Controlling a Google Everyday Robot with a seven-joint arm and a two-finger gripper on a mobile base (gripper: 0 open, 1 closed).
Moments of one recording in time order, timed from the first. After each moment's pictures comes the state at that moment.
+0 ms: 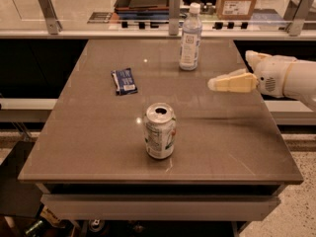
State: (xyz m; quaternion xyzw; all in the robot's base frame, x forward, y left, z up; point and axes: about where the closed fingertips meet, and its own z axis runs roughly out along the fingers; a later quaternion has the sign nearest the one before) arm 0.608 -0.197 0.908 -0.30 0.74 0.21 0.57
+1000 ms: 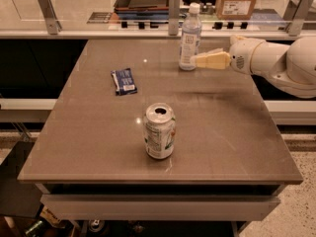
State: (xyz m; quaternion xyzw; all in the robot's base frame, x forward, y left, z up) arm 0.708 -0.170 0.911 -0.27 0.73 0.19 0.60
